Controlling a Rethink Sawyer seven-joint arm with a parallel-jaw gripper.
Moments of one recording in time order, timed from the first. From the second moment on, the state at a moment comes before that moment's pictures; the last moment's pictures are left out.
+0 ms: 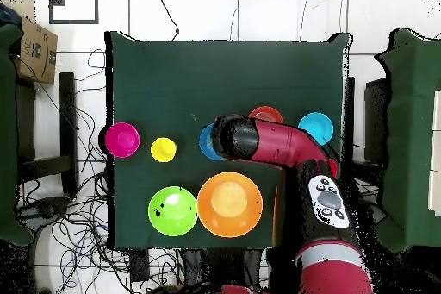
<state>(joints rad) -0.35 -0.61 0.07 1.64 -0.12 0.41 1.59</state>
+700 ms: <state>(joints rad) -0.42 -0.51 0.07 1.62 -0.13 0.41 1.59</state>
